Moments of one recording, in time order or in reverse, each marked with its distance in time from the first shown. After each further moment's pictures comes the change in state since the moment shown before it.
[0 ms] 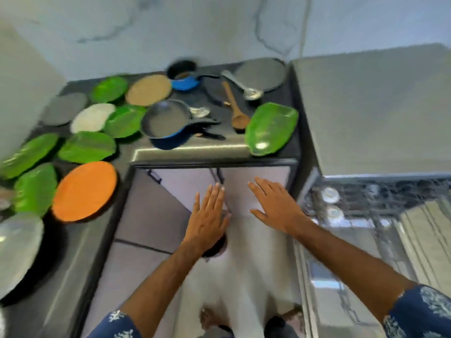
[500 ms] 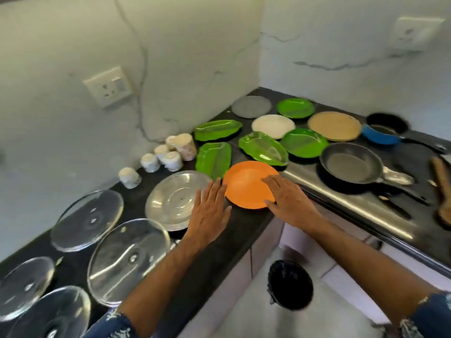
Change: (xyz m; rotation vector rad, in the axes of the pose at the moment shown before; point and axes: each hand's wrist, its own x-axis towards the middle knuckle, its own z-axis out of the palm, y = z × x) left_hand -0.222 -0.325 -0.081 -0.078 0.251 -0.703; right_hand 0.236 -0.379 -0.043 0.059 -0.006 -0.571
